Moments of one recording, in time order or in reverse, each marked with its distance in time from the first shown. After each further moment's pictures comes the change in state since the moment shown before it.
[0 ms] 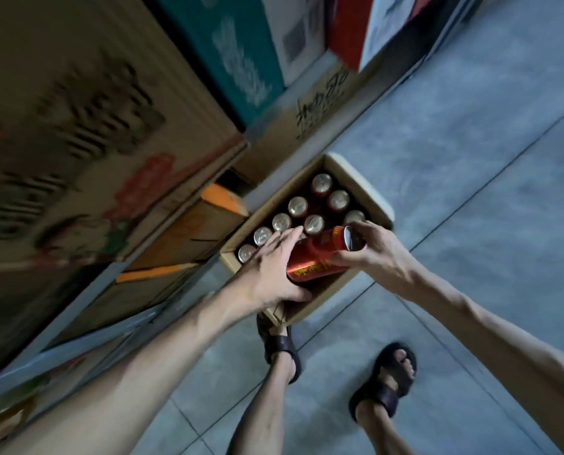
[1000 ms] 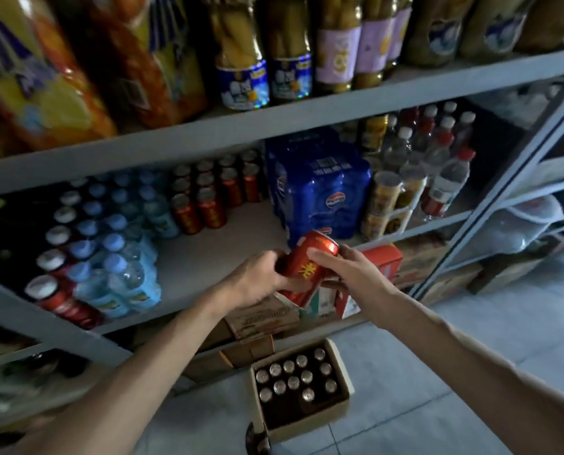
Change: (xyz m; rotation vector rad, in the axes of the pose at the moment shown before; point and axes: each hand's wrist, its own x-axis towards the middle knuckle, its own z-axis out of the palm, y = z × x) left_hand -0.467 0.309 -0.310 -0.438 0.551 0.113; right_hand -0.347 -0.514 -0.154 0.224 -0.220 -0.301
